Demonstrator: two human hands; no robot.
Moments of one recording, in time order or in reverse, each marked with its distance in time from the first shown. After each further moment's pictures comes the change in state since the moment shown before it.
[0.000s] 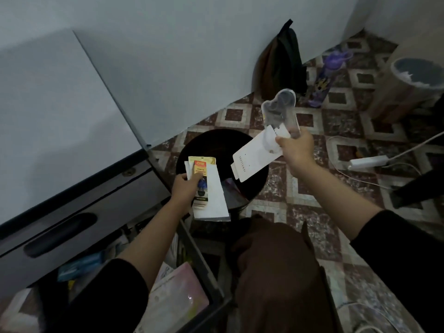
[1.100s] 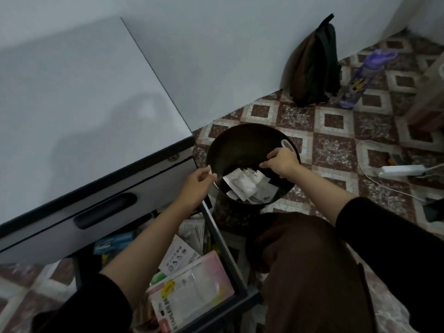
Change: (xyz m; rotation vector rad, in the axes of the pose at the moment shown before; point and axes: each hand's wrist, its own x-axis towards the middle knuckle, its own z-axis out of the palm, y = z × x) left_hand -0.029 -0.001 -0.067 0.182 -0.143 0.125; right_hand -0.029 0.022 0.073 -0.701 -0.499 0.025
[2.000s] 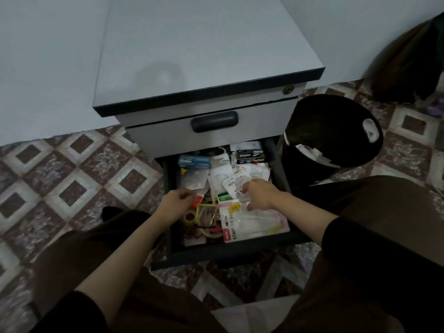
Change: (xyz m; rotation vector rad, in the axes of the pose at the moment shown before) left_hand -0.181 -0.192 -0.140 0.171 0.209 -0.246; right_hand -0.150 -0.011 0.229 -0.899 -0.516 -0.528
